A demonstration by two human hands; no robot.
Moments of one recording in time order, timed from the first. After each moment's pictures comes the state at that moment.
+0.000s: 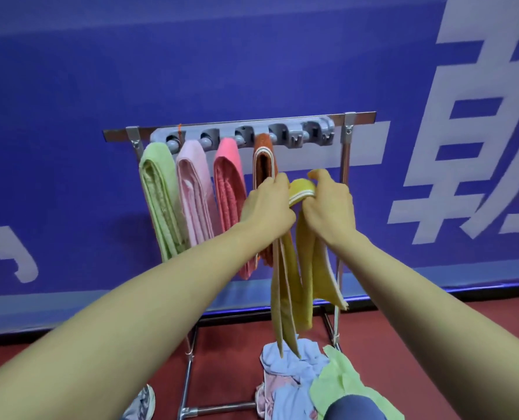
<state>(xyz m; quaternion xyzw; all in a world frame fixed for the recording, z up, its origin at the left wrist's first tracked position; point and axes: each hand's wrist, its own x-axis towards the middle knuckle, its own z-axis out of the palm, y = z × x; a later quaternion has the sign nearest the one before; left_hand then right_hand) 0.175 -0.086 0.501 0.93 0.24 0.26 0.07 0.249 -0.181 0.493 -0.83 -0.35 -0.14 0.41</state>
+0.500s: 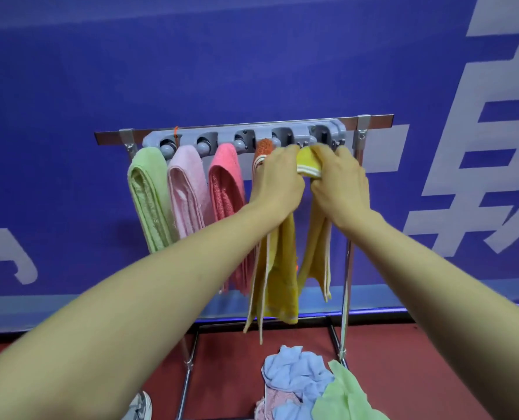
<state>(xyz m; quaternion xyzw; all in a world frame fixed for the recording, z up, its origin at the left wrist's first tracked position) 0.236 -0.054 0.535 0.89 0.23 0.39 0.10 0.318 -0.140 0.521 -0.81 -0.40 -0.27 0.32</state>
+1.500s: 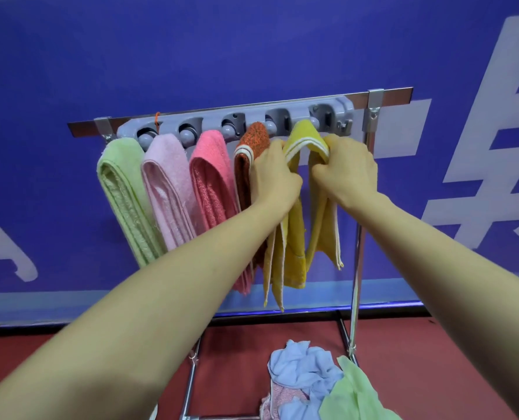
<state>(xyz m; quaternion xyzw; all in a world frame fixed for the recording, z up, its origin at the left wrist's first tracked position) 0.284 -0.024 0.502 0.84 0.31 0.41 0.19 0.385 -0.104 0.500 -0.81 -0.42 -0.23 0.35</state>
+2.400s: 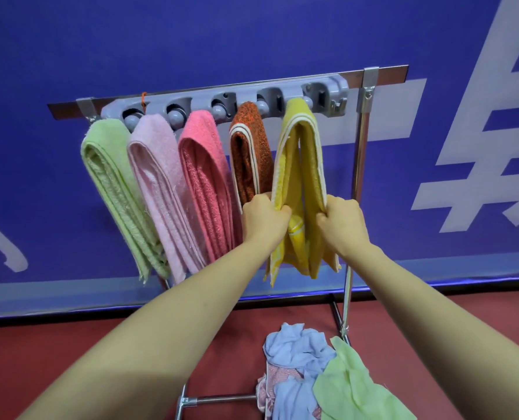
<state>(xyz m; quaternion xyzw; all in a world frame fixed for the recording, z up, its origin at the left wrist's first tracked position) 0.260 -0.036 0.415 0.79 0.40 0.34 0.32 0.379 -0.128 0.387 -0.84 -0.41 -0.11 0.33</state>
